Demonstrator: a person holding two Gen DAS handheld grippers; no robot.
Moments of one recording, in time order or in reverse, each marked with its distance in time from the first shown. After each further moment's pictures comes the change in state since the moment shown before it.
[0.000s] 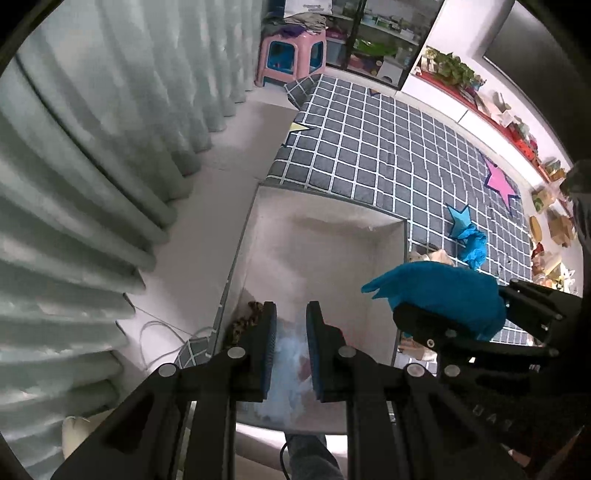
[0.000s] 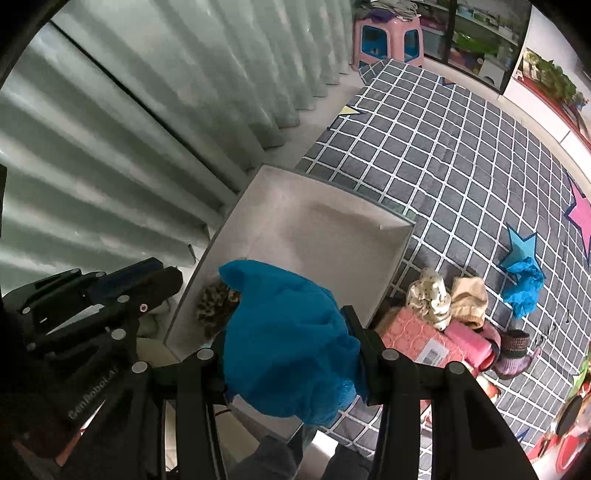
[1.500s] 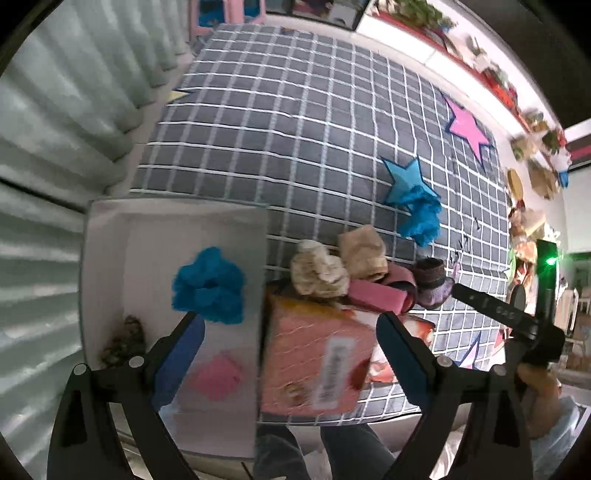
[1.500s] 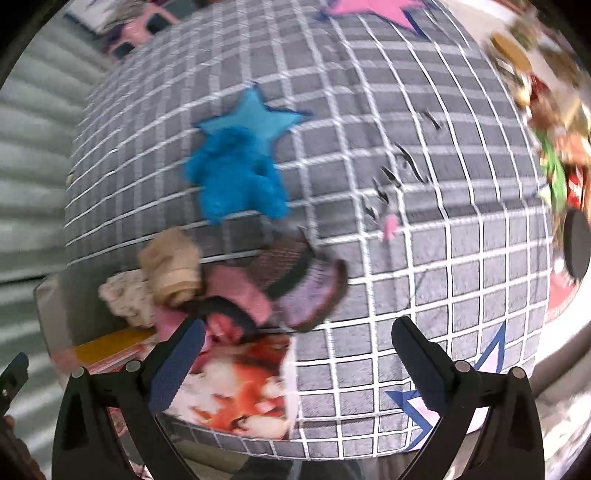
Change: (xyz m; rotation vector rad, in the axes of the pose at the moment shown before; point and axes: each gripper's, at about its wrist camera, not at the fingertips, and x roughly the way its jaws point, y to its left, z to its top) left arm 0.075 -0.166 0.052 0.119 0.240 -0.085; right arm 0.026 -0.334 -0.114 0.752 0.114 -0.126
